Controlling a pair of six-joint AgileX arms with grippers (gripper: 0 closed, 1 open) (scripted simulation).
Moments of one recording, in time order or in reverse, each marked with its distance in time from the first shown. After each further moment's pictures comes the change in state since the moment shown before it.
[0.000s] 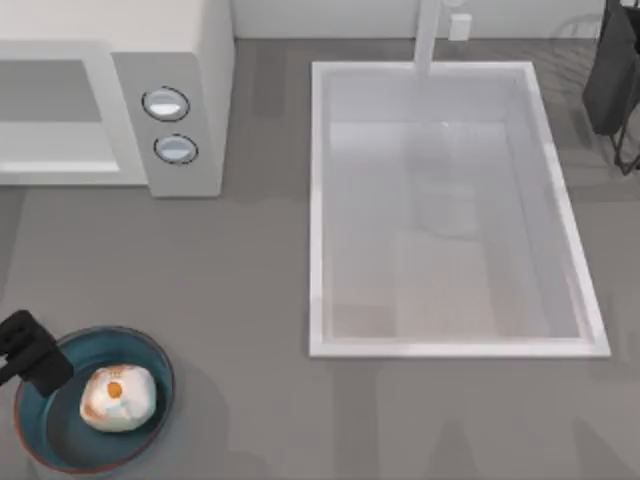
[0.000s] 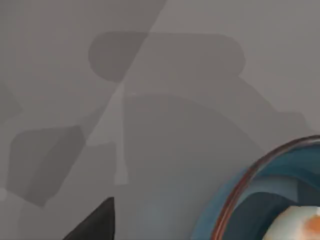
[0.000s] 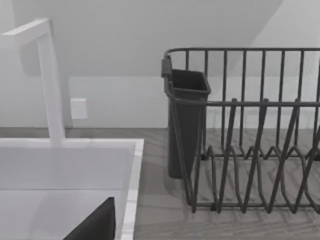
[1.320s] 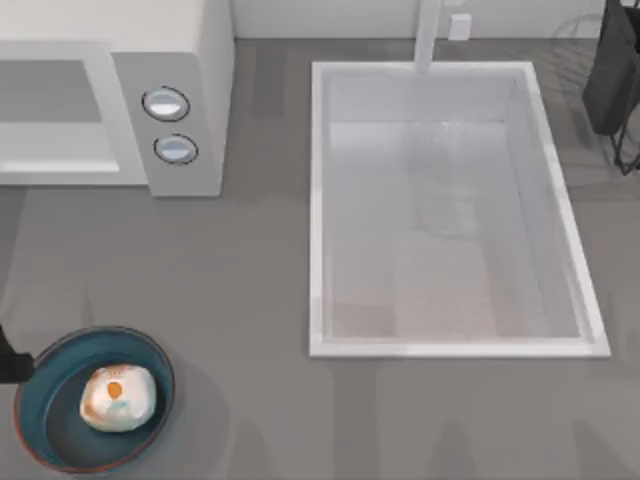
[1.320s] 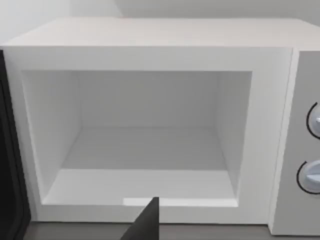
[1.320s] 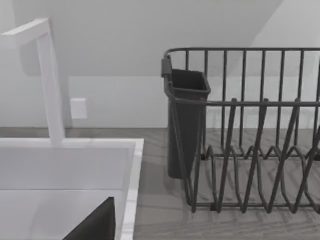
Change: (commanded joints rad) left arm 0.181 -0.611 -0.277 0.528 0.155 0.772; right arm 0.000 0.000 0.000 0.000 0.000 0.000
